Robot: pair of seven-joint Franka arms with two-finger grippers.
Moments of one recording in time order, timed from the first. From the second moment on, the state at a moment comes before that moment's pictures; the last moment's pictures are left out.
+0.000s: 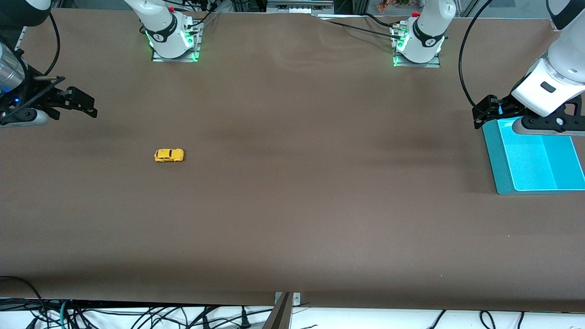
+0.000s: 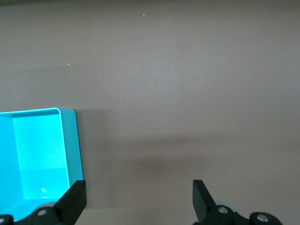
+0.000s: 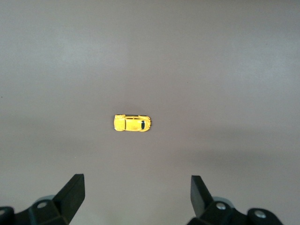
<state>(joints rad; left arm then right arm) -0.04 0.03 -0.08 -1.62 0.07 1.65 -0.07 -0.20 -0.04 0.18 -1.77 0.03 1.70 -0.07</state>
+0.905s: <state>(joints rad) -0.04 0.03 -0.08 -1.62 0.07 1.65 -0.07 -0.14 0.13 0.24 -1.86 0.02 1.80 -0.64</state>
